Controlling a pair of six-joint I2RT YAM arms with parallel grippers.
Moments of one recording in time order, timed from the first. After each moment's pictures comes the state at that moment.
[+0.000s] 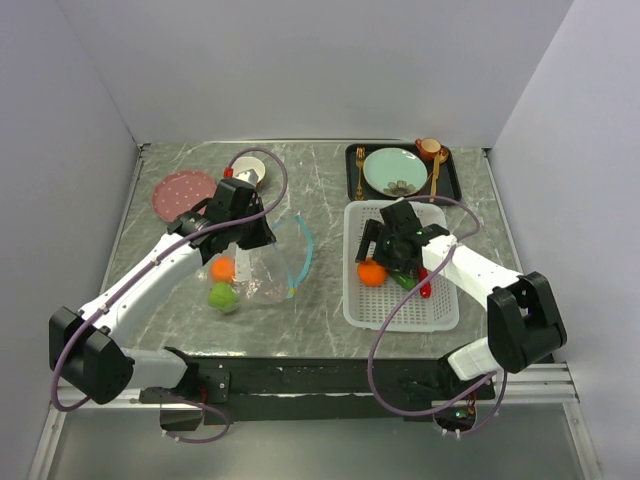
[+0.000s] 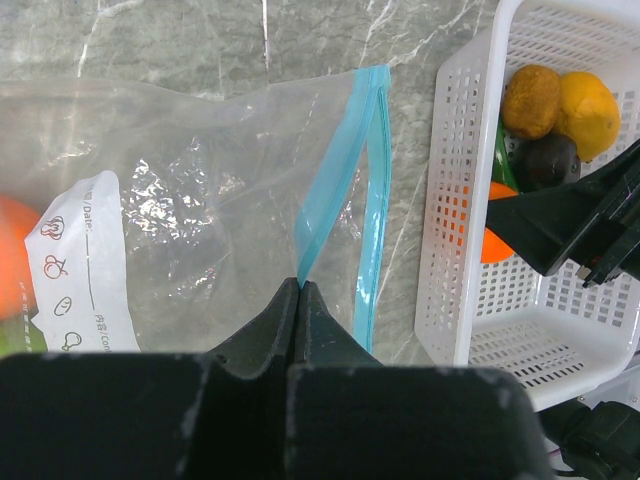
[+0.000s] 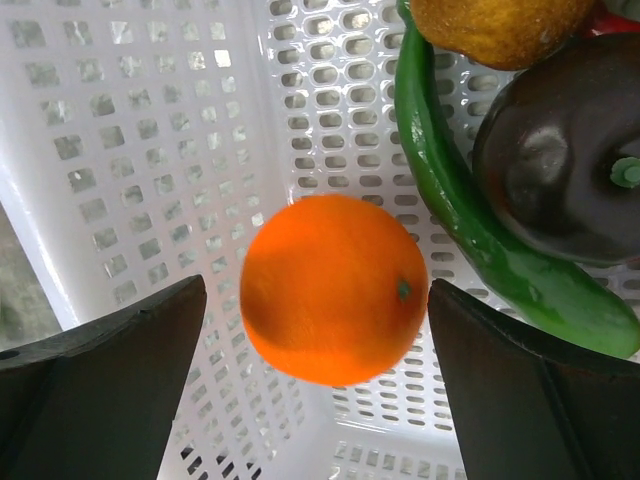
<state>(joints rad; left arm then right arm) -0.53 1.29 1.16 -0.63 0.00 -0.68 0.44 1.44 0.91 -0.50 0.01 0.70</state>
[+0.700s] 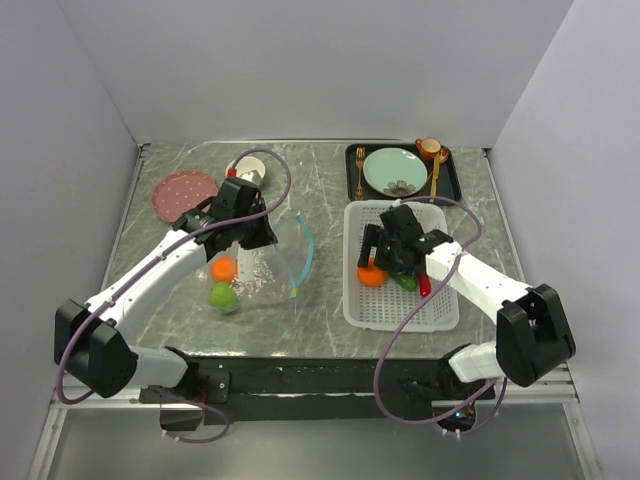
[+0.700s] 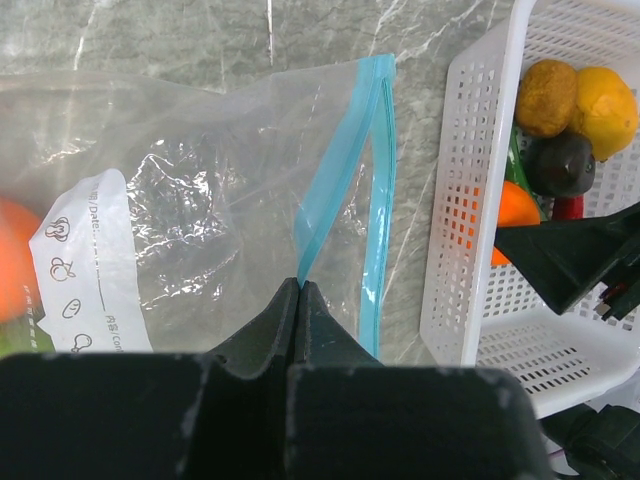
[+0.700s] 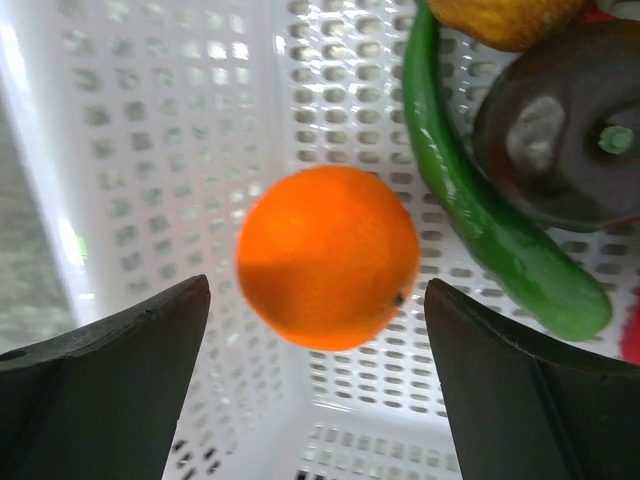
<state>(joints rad) -0.53 1.33 1.16 -0.63 0.00 -0.68 0.48 1.36 0.88 -0.52 0.04 0.63</state>
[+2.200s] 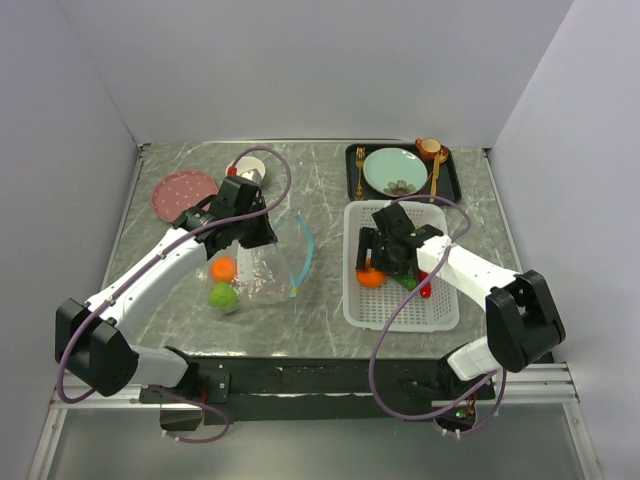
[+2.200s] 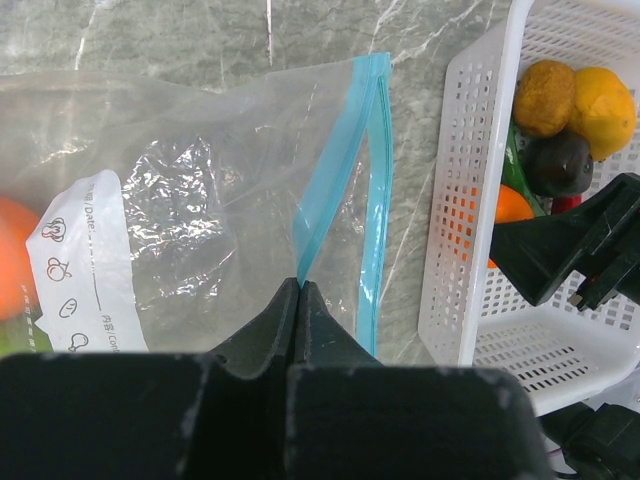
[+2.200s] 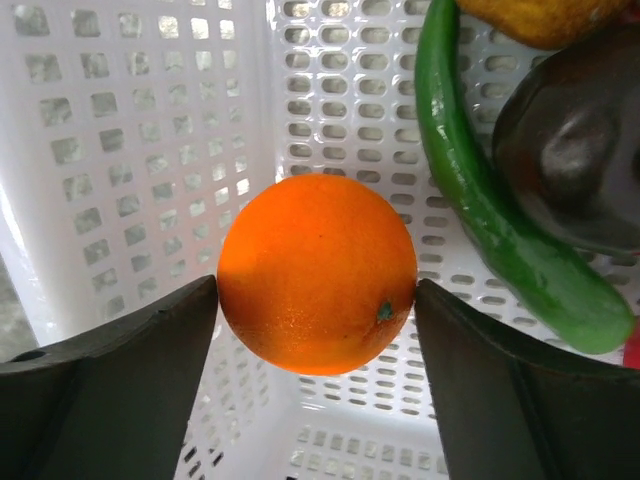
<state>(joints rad) -0.53 1.34 1.18 -0.65 0.00 -0.68 0.49 1.45 0.92 -0.55 0.04 0.59</state>
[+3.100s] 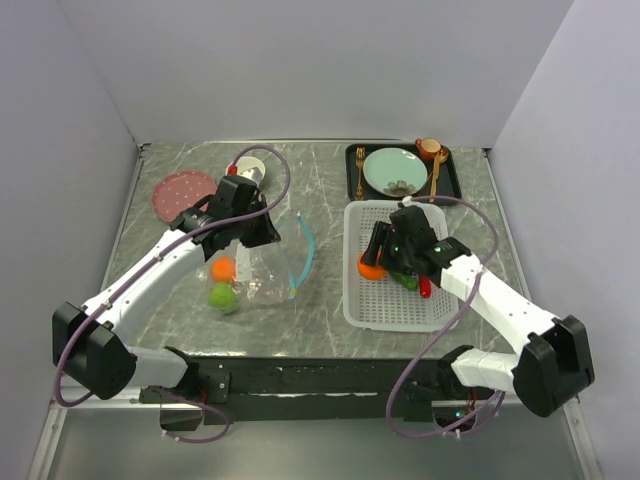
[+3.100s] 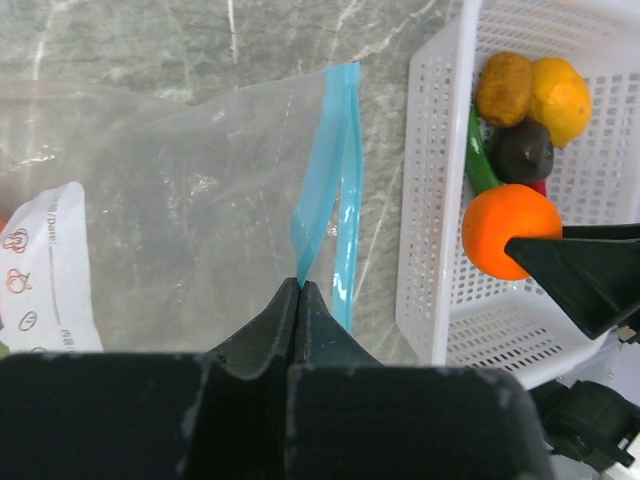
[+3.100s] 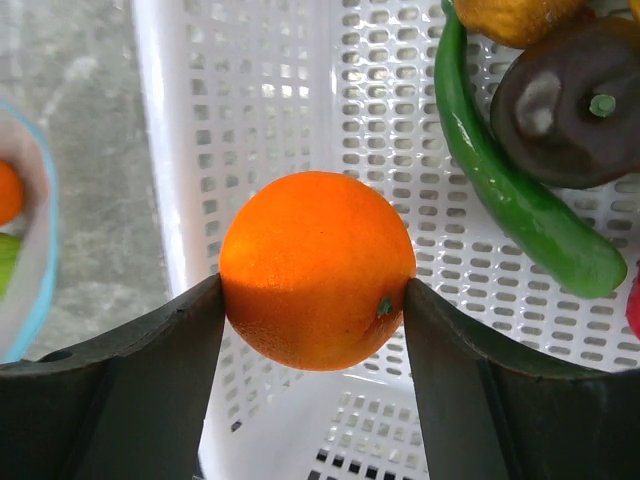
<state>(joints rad) -0.53 1.32 1.18 -0.63 0.04 -0.68 0.49 1.20 0.87 -0.55 0.04 0.67</state>
